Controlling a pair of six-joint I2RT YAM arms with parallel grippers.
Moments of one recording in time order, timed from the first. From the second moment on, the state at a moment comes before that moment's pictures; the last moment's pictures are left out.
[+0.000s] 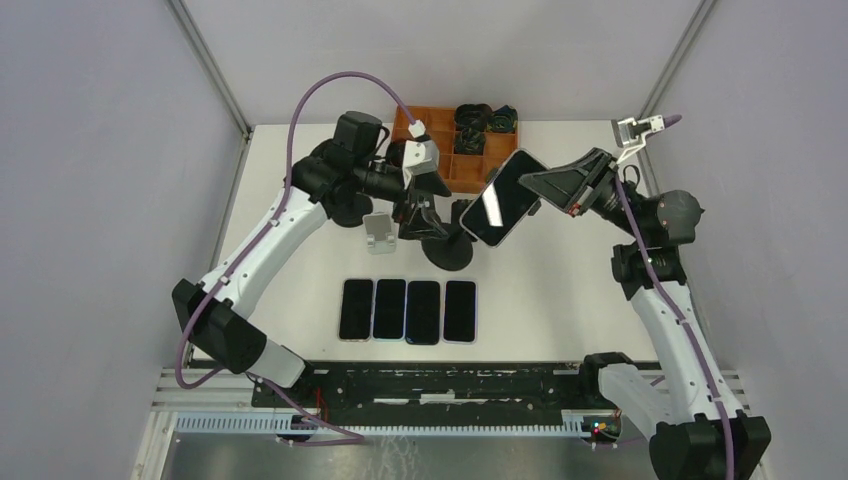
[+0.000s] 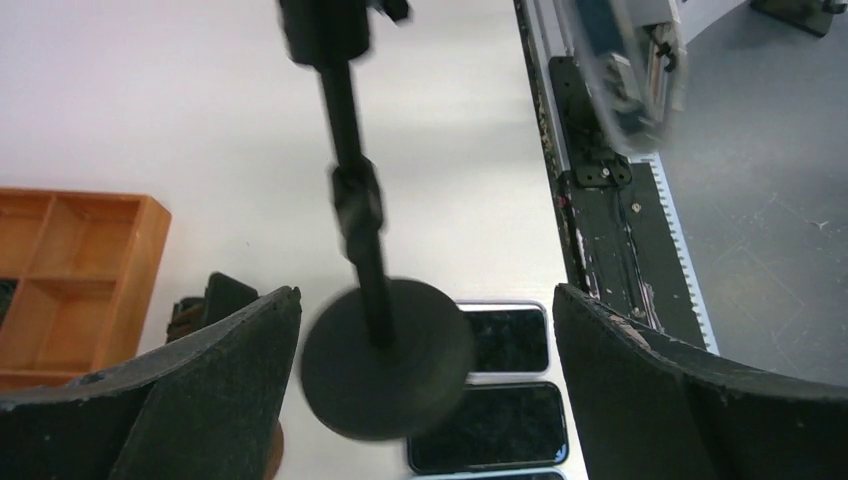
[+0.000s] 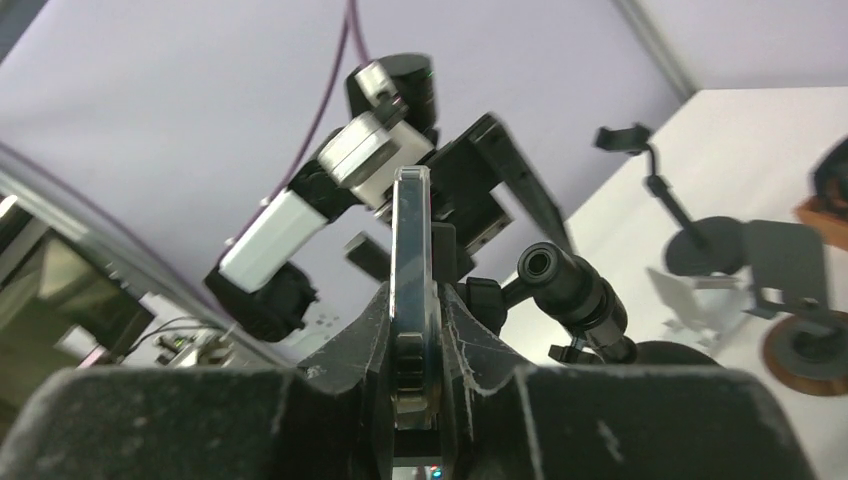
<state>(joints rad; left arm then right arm) -0.54 1.50 1.55 -0.70 1.02 0.53 0.06 0.92 0.88 0.52 -0.90 1.17</state>
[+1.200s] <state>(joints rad) -0.63 1.49 1.50 -0.66 1.20 0.41 0.55 1.02 0.87 0.66 -0.71 1.12</state>
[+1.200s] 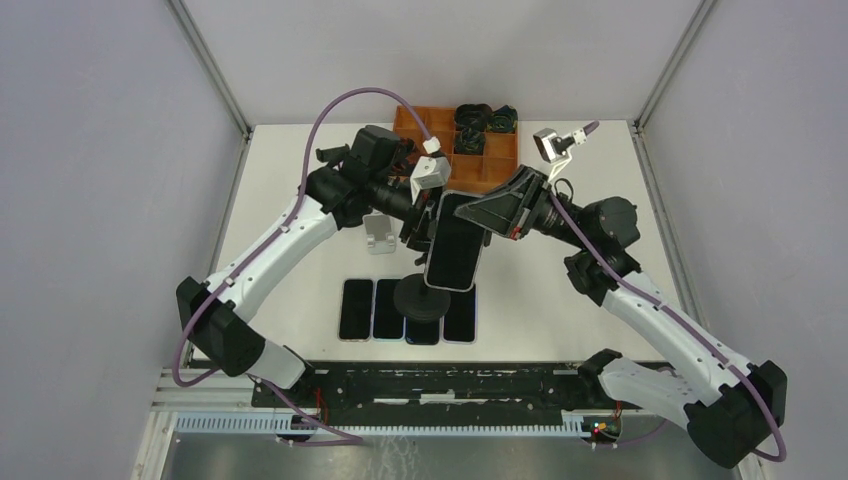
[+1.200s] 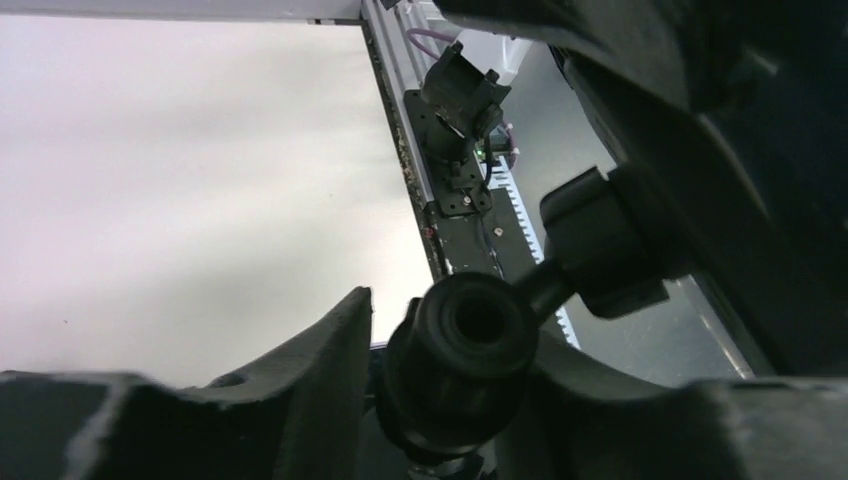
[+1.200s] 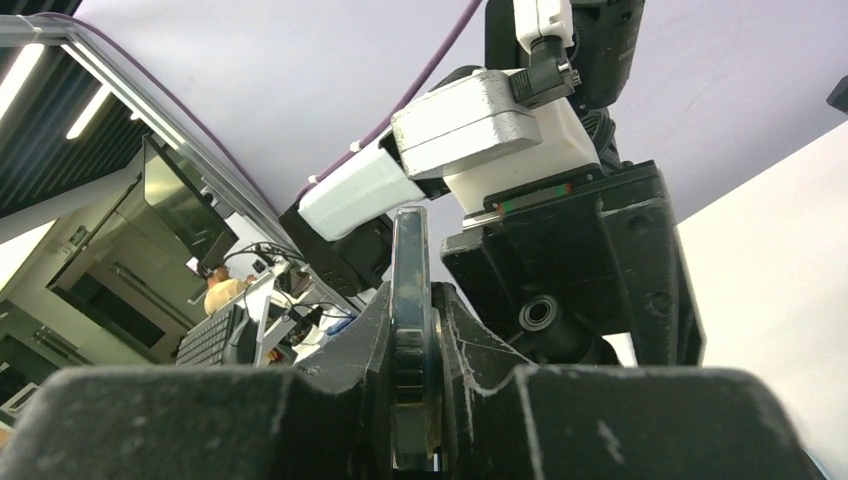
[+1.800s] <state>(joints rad) -0.64 1.52 1.61 -1.03 1.11 0.69 0.59 1.00 0.79 0.67 -0.73 0.97</state>
